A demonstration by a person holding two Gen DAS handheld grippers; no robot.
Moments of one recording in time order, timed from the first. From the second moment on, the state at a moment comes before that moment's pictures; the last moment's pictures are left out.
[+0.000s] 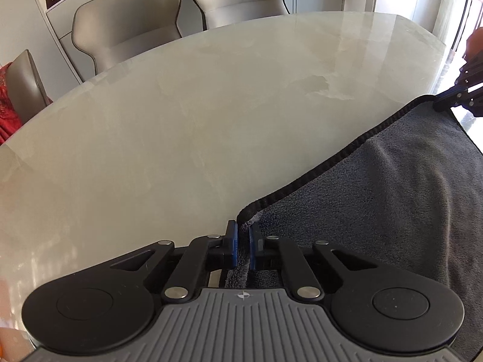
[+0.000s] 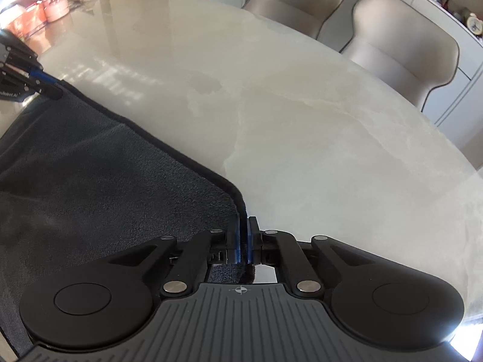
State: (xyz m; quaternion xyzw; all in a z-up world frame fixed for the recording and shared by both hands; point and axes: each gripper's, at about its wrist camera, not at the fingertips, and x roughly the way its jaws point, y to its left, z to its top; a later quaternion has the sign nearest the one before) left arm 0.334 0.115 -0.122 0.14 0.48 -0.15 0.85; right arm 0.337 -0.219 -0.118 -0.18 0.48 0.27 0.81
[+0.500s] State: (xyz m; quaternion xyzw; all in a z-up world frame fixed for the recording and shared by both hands) left arm 0.372 0.108 -0.121 0.17 0.46 -0.16 0.85; right arm 0.346 -0.248 -0.110 -0.14 0.47 0.23 0.84
